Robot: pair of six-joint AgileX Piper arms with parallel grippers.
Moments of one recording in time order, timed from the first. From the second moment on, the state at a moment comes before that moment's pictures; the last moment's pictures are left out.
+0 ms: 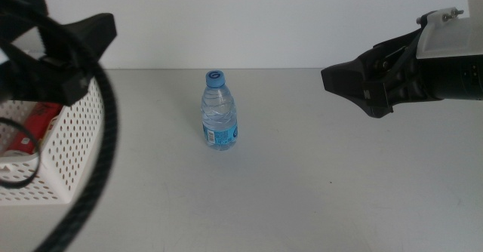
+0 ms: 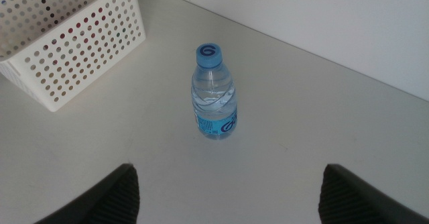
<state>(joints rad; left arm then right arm) -0.43 0.76 -0.75 0.03 0.10 0.04 0.53 1.10 -1.08 0.21 0.56 -0.16</state>
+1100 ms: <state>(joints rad) -0.52 0.98 -0.27 0.04 -0.49 -0.09 0.53 1.10 -1.08 0.21 0.56 -0.16</state>
